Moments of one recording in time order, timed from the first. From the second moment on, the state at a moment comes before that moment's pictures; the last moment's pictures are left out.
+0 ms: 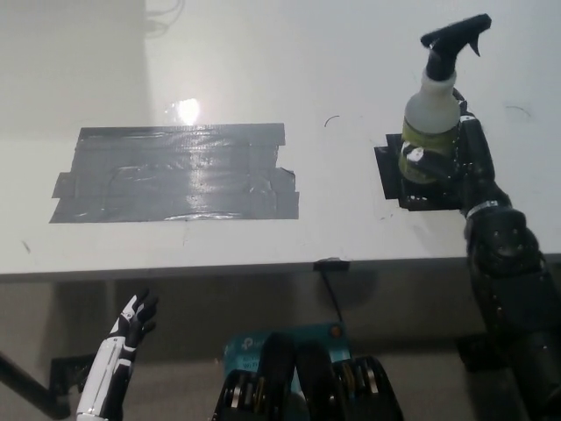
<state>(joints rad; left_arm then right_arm) 0.12 0.15 -0.02 -0.13 0.09 -0.09 -0.04 -0.73 -0.16 -0.01 0.73 -0.04 -0.13 -0.05</state>
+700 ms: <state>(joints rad) 0.11 0.15 -0.01 -0.13 0.08 -0.08 -0.04 -0.50 -0.28 -0.07 0.49 0.11 -0.08 0.23</state>
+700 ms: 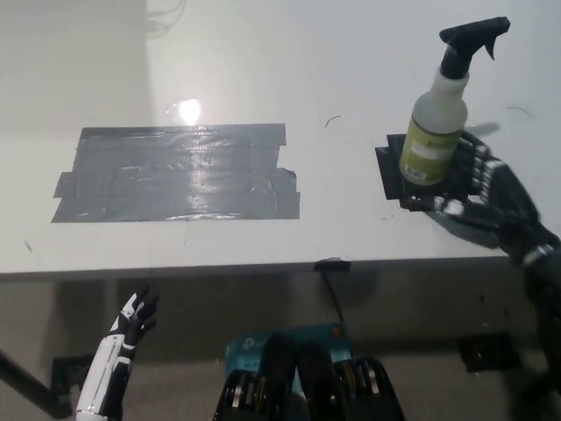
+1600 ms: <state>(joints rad) 0.11 0.15 -0.03 -0.10 0.08 -0.09 -0.05 0.19 -0.04 0.05 -0.40 0.11 -0.03 0.21</state>
